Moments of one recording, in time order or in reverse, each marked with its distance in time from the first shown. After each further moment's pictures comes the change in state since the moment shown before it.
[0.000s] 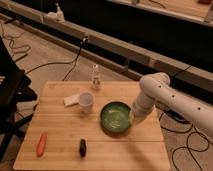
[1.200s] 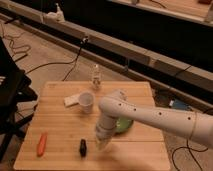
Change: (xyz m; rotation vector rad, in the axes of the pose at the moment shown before) arm -0.067 -0.178 0.083 0.093 -0.168 -0.357
